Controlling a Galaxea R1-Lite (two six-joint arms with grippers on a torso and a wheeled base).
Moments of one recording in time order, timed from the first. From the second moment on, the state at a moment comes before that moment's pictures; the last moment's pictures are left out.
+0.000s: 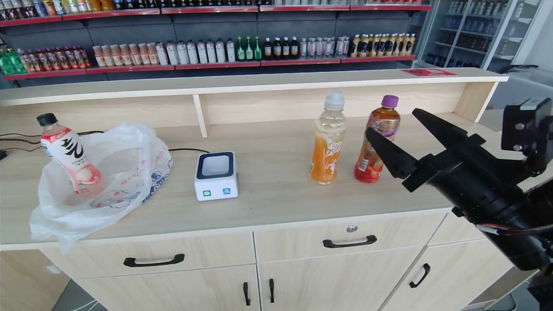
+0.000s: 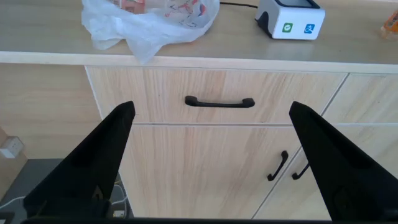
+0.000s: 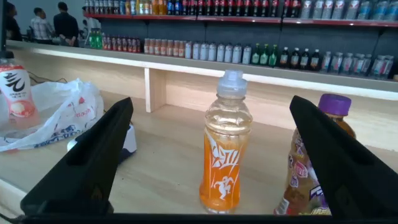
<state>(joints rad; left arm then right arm) 0.00 0.00 0.00 -0.01 0.01 -0.01 0.52 1.61 -0.45 -1.57 0.02 -0.11</state>
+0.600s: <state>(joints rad) 0.00 0.00 0.00 -0.01 0.01 0.00 0.52 1.61 -0.41 -1.57 -0.06 -0.12</state>
